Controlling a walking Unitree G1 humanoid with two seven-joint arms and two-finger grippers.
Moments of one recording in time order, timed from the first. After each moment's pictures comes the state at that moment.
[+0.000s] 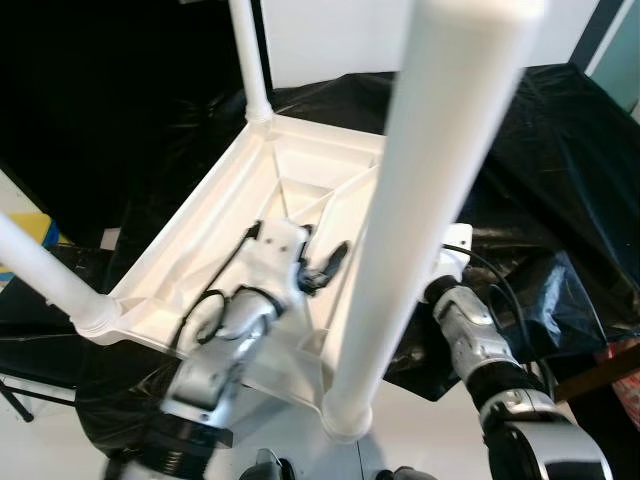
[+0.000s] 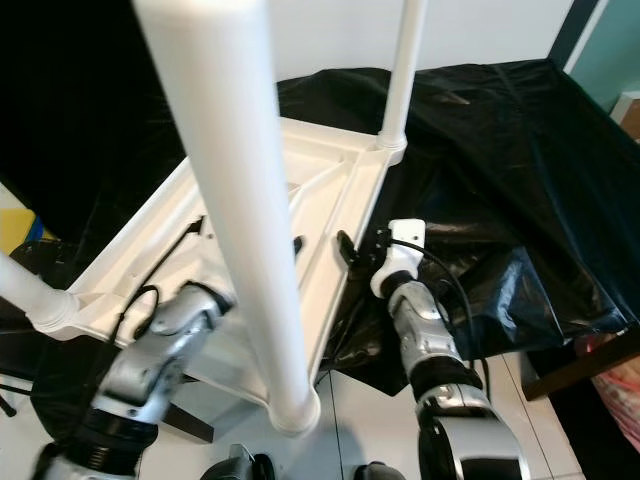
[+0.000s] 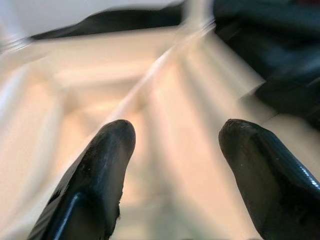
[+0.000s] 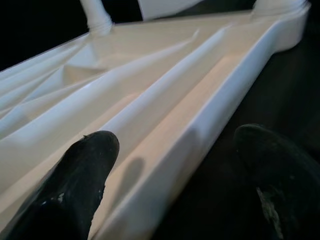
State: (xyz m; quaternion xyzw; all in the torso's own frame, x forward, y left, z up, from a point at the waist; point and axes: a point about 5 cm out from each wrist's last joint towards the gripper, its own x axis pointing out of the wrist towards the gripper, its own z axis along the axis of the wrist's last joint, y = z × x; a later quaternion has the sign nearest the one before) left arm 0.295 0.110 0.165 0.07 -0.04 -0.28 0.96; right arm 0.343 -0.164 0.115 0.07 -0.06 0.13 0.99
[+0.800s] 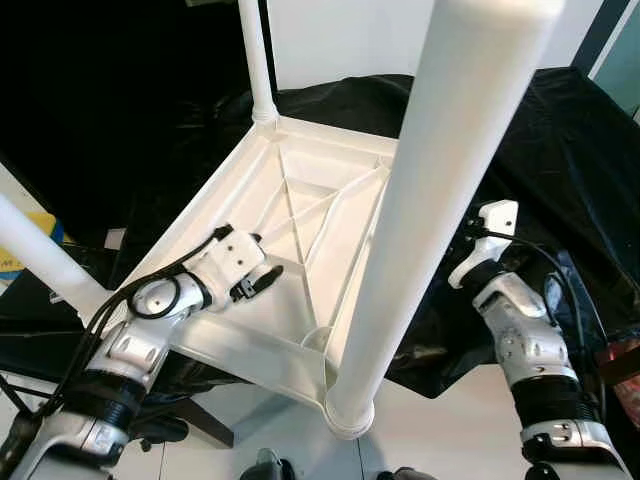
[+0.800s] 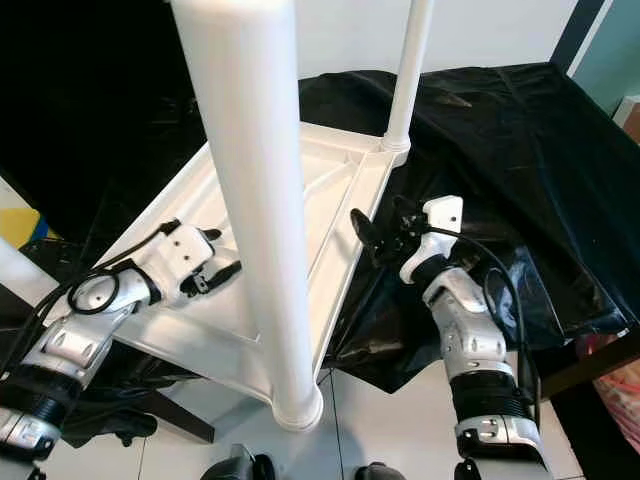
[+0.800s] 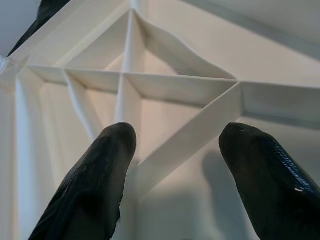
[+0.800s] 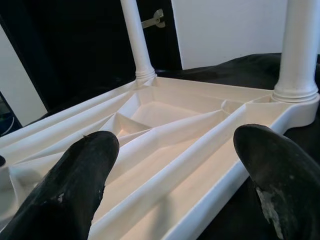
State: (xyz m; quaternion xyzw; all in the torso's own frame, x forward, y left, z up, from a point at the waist) left arm 0.325 0.159 0.151 0.34 0.00 -0.37 0.86; right arm 0.325 -0.171 0.167 0.06 -0.11 0.24 0.96
